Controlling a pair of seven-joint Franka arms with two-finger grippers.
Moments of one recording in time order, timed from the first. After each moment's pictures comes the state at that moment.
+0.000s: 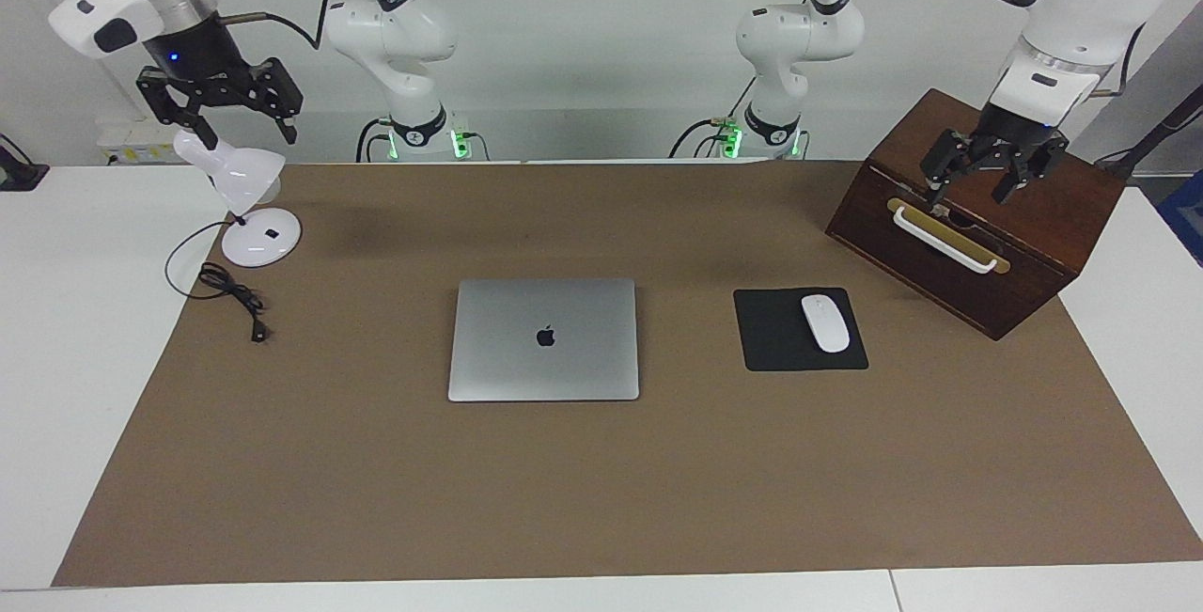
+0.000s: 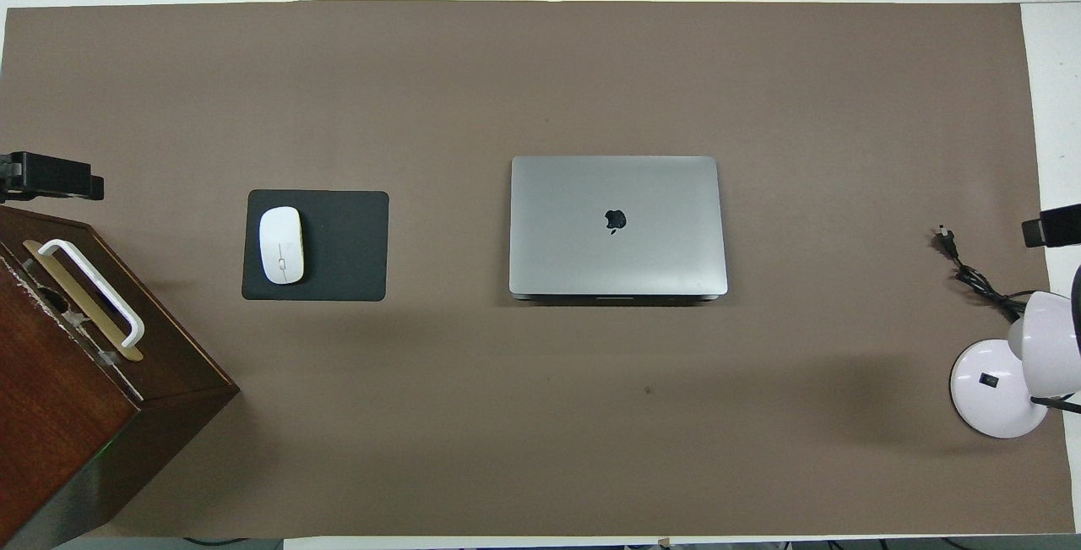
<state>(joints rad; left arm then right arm) -0.03 -0.06 0.04 -1.66 -0.02 1.71 0.06 -0.11 -0.10 0.03 -1.56 0.01 1.46 -0.15</state>
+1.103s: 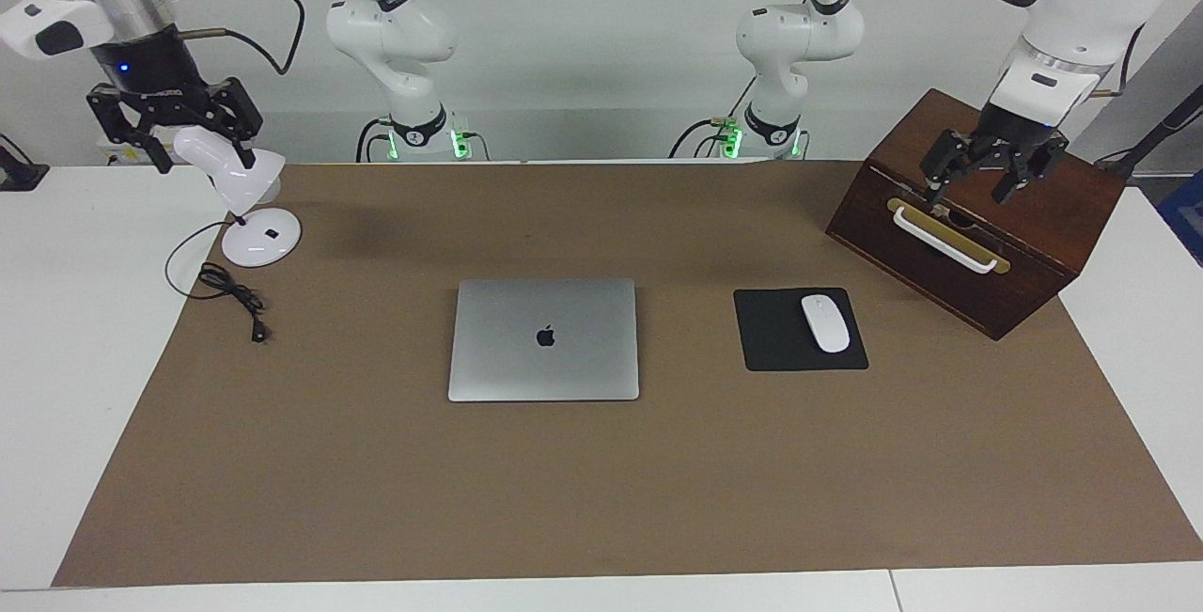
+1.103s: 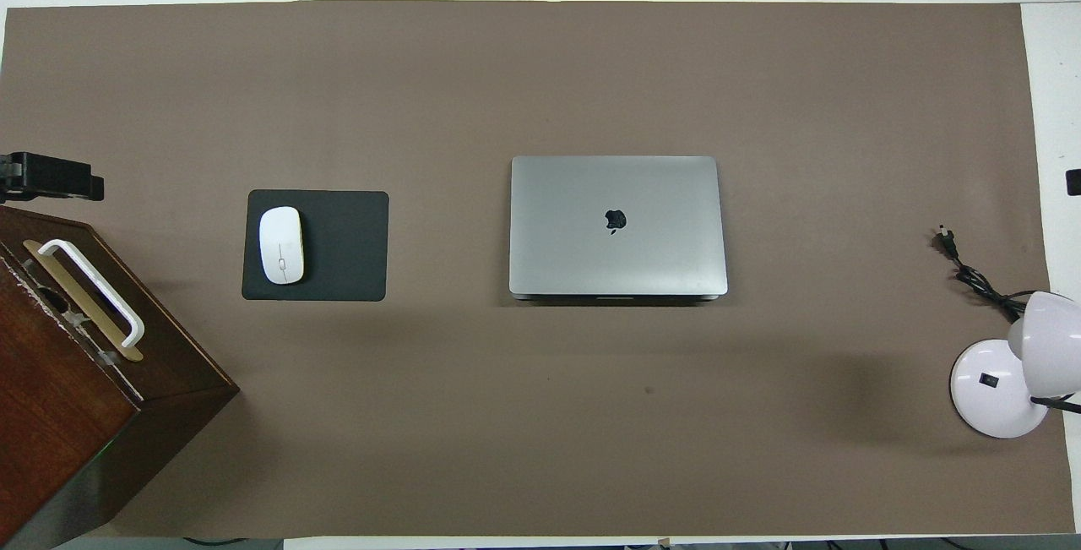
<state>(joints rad) -0.03 -0.06 0.04 -1.66 -0.02 1.70 0.06 -0.18 -0.09 0.01 -1.62 0.02 1.69 -0.26</state>
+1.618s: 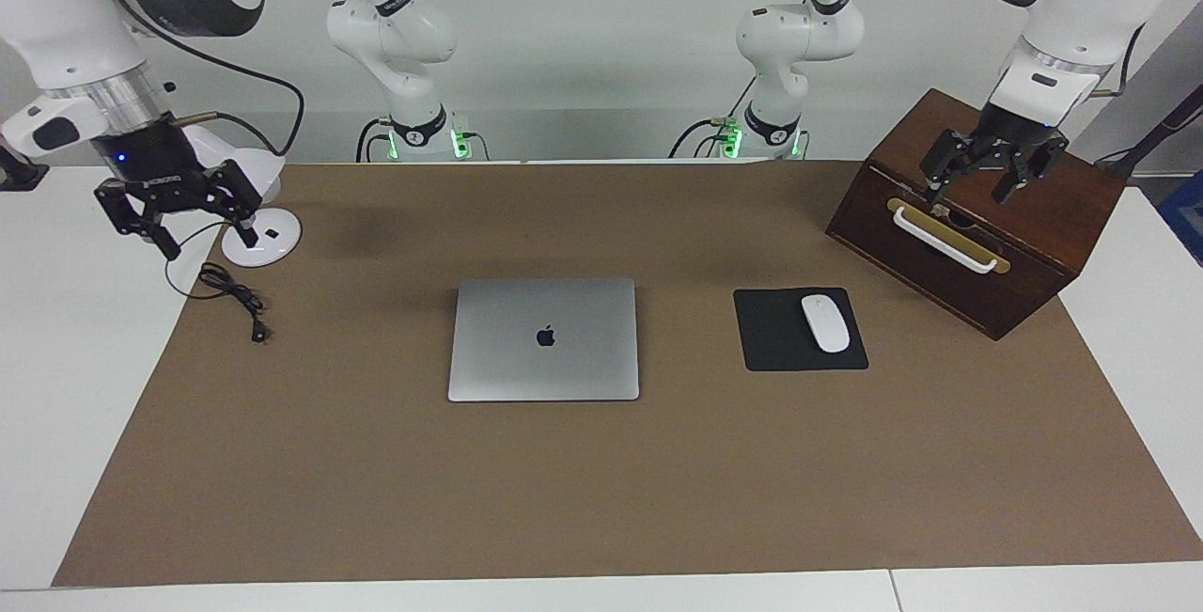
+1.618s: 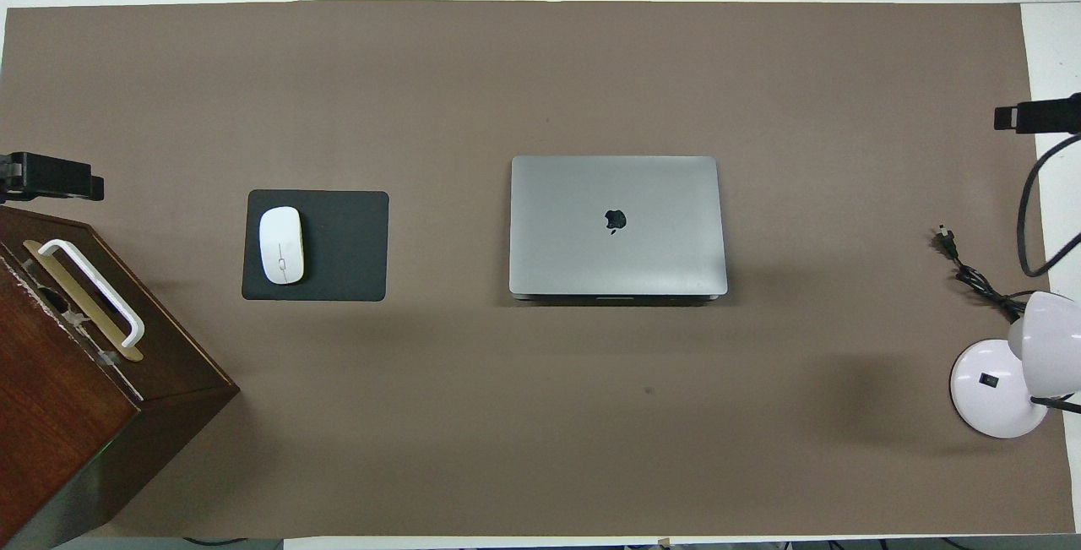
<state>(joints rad) -0.03 -0.06 0.04 -1.66 -0.02 1.71 0.06 -0.19 0.02 0.01 -1.70 0.23 2.00 -0.30</state>
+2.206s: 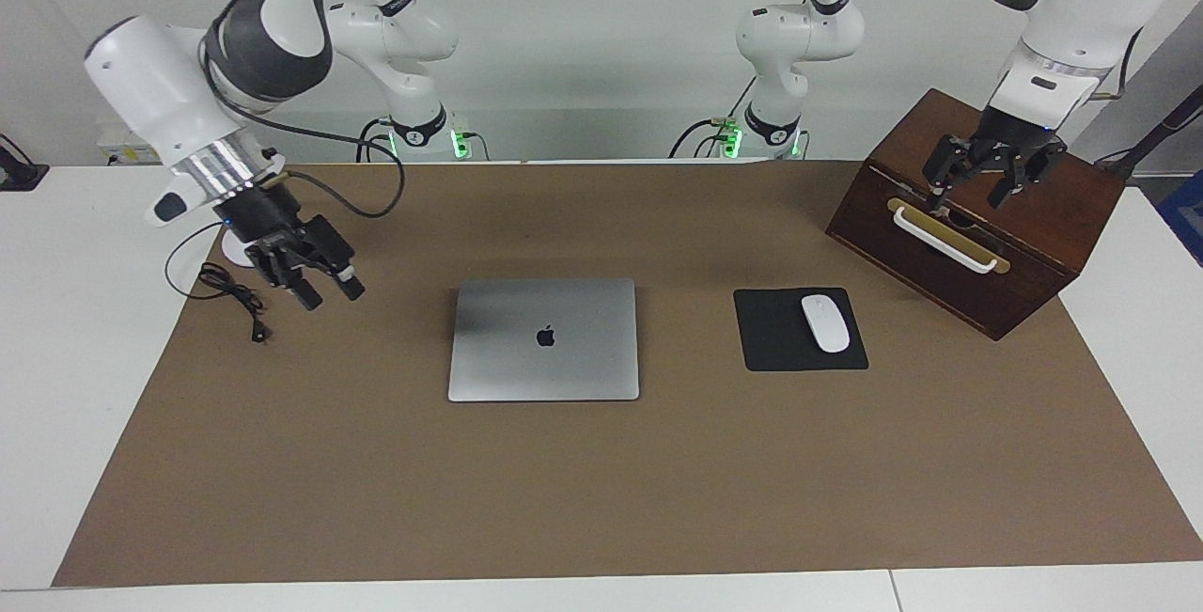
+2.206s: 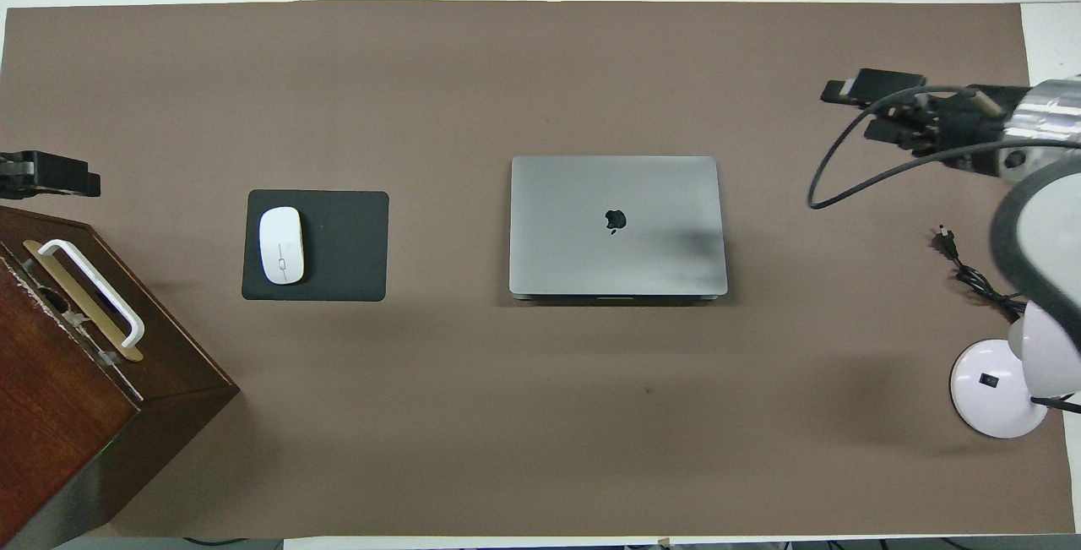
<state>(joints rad) -0.03 -0.06 0.04 -1.69 -0.02 1.75 0.06 -0.01 -0.01 0.03 -2.00 0.69 2.36 0.04</state>
